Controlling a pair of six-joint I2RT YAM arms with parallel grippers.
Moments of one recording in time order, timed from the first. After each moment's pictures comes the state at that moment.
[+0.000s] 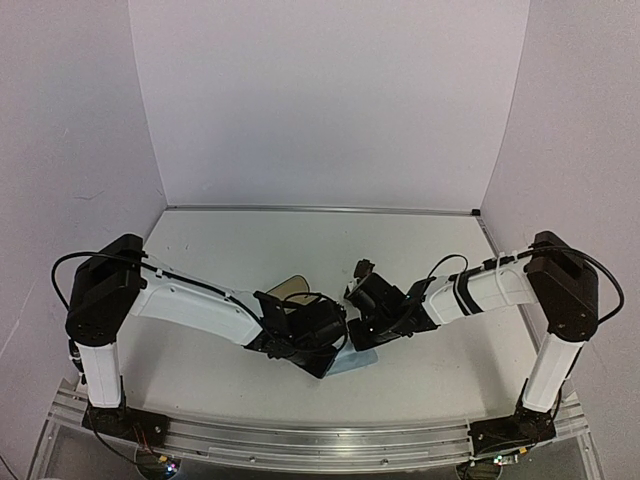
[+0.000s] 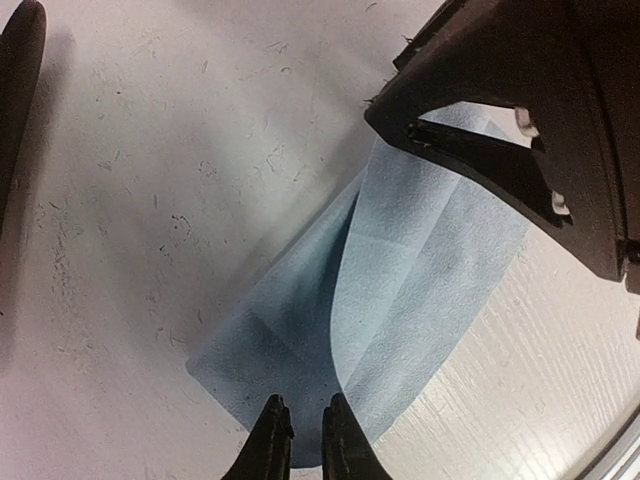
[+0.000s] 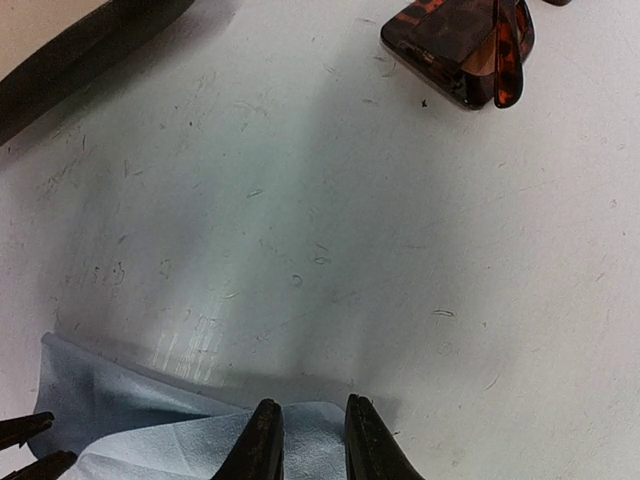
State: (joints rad) left arm -1.26 1.95 1.23 -0.39 -0.21 -0.57; right arm 0.97 1.81 0.94 -0.21 0.18 0.52
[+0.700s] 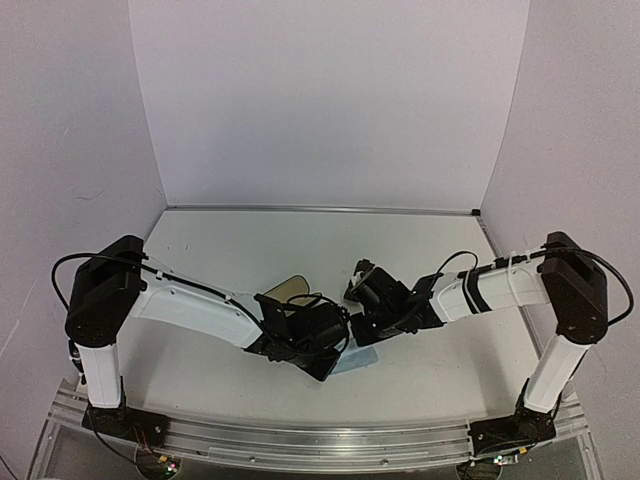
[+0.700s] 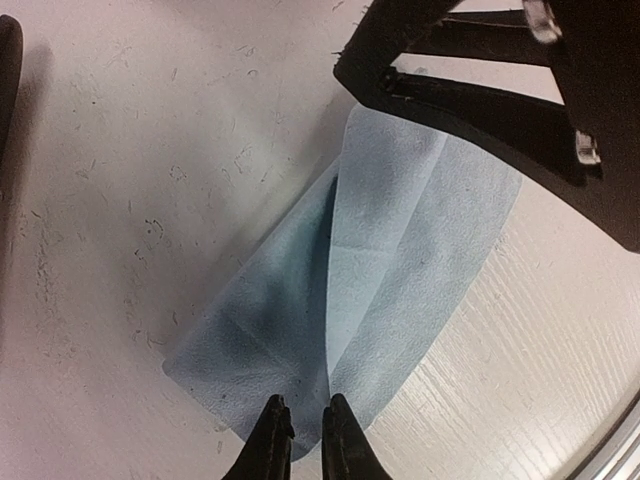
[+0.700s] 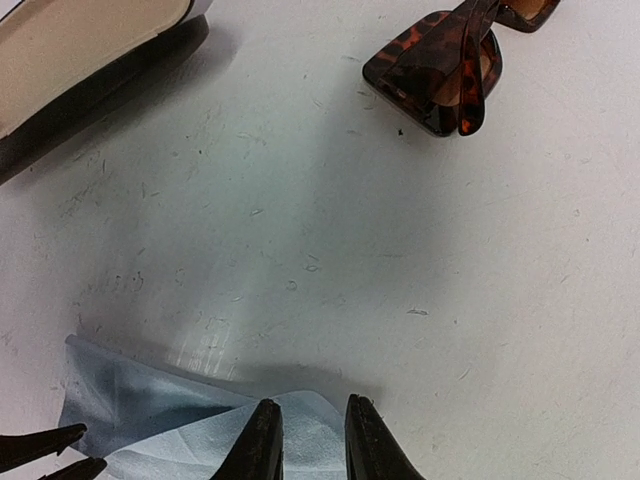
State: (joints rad) left arm -1.27 1.95 1.23 -0.36 -0.20 -0.55; right arm 0.97 1.76 0.94 -0.23 0.20 0.52
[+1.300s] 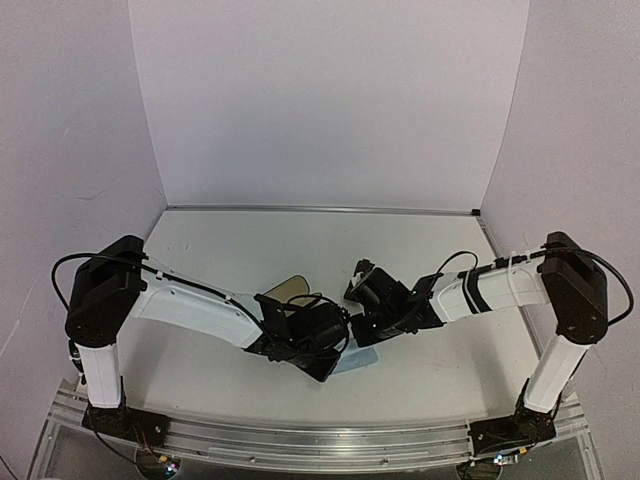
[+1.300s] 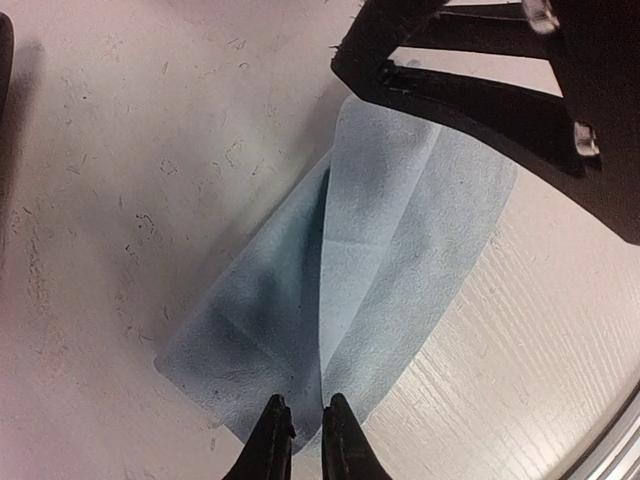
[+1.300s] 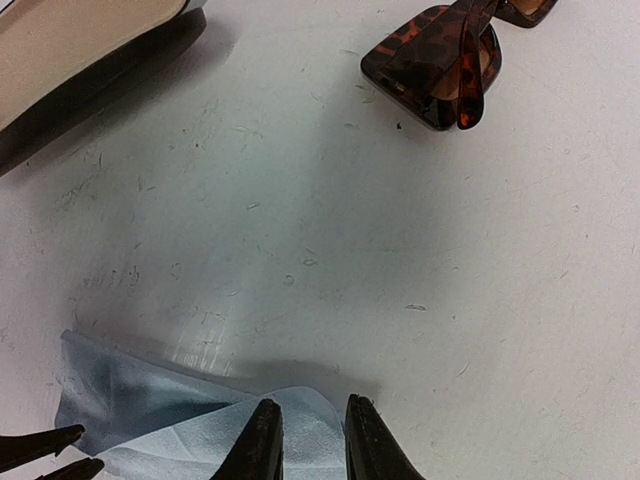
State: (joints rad) left arm -1.27 1.95 1.23 -0.36 -0.19 -0.55; right arm 0.97 1.76 0.94 -0.24 0.20 0.52
